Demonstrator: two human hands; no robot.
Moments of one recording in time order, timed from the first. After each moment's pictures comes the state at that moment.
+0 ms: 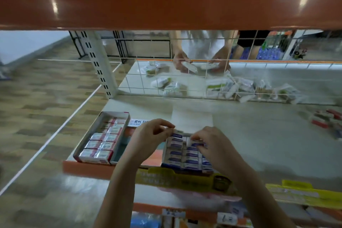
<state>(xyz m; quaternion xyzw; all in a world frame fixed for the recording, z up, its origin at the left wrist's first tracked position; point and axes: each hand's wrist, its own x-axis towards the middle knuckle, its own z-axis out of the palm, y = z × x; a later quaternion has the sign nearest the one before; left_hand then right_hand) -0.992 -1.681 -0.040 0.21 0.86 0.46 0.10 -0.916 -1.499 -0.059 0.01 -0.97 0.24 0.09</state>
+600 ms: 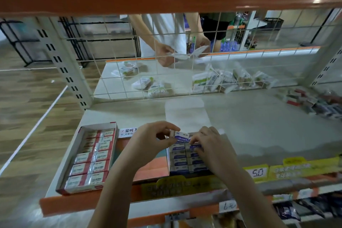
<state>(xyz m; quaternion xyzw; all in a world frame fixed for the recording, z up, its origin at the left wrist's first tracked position) -1.029 -1.694 -0.036 0.38 0.83 0.38 0.17 -0.924 -1.535 -0.075 -0.12 -0.98 0.14 0.09</state>
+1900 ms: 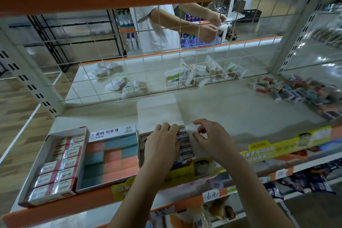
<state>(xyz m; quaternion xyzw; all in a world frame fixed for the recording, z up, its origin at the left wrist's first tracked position) -0.970 -1.603 -0.073 0.42 0.90 0.14 0.01 -0.886 -1.473 -0.085 -0.24 -0.92 0.27 0.14</state>
